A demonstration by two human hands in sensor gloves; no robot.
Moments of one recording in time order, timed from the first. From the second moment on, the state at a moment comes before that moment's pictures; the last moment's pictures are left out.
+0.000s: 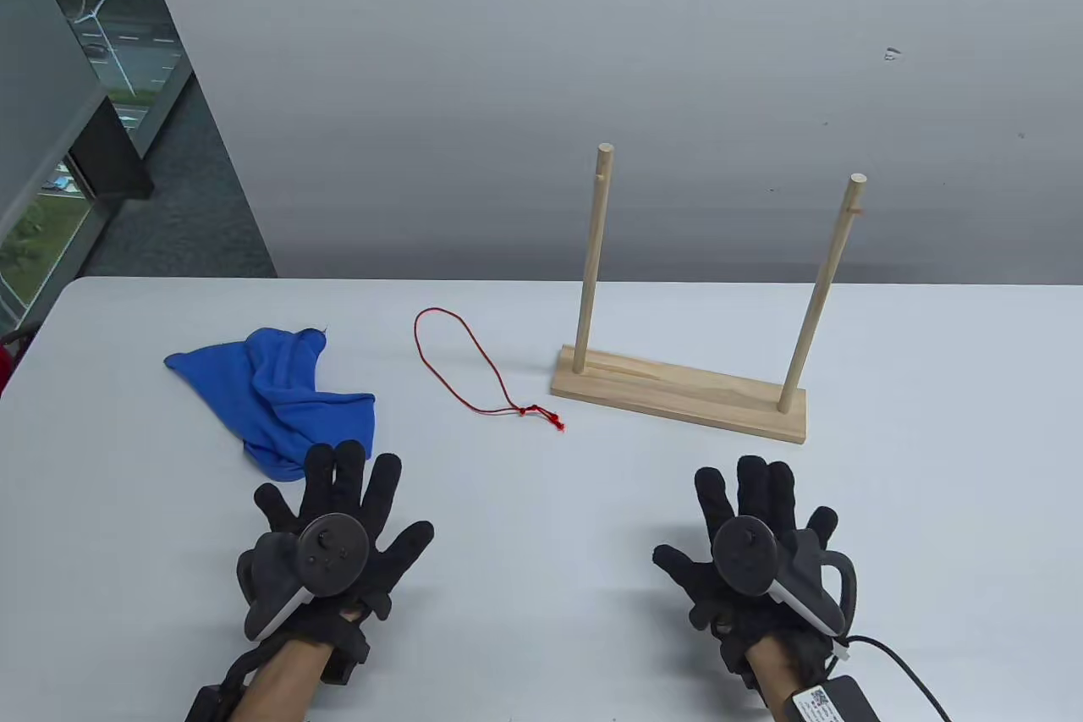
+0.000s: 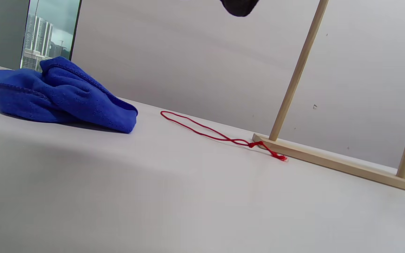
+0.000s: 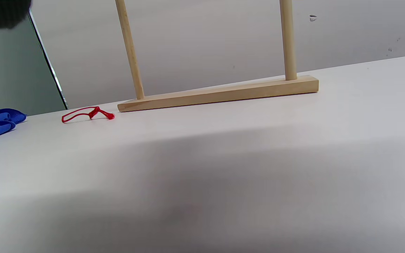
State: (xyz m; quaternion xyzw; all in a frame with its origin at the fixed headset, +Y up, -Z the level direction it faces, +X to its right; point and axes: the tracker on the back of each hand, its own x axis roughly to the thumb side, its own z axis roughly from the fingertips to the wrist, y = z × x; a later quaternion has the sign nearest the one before) left_hand -0.249 -0.710 -0.309 0.04 -0.06 0.11 0.99; right_hand 0.191 -0.732 -0.304 0.02 0.04 0.99 0.09
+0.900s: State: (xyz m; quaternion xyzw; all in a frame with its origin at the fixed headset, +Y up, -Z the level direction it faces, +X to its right) left_hand -0.251 -0.712 -0.312 0.03 -0.05 0.12 0.99; right_hand 0.189 -0.732 -0.301 0.02 0.04 0.99 0.09
